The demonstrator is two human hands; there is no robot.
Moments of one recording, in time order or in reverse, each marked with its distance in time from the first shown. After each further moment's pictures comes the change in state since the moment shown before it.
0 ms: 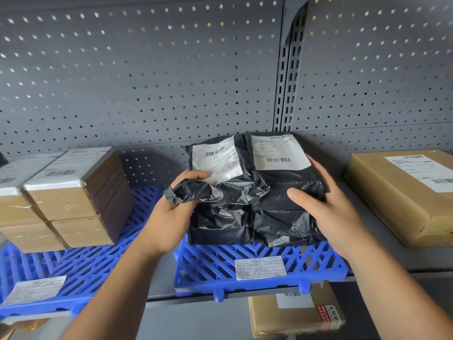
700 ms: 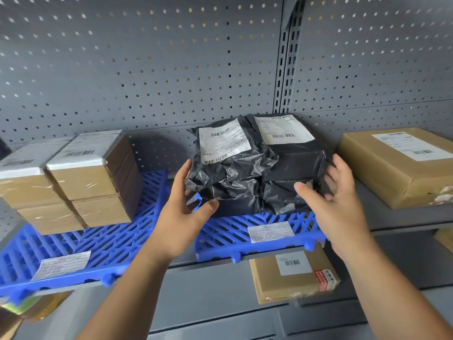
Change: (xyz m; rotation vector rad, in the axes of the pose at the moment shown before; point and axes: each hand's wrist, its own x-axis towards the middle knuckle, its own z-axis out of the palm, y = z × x) left_hand -0.060 -0.006 -0.012 -0.023 0.013 -0.167; right_hand -0.065 0.001 0.040 -0.132 0.426 0.022
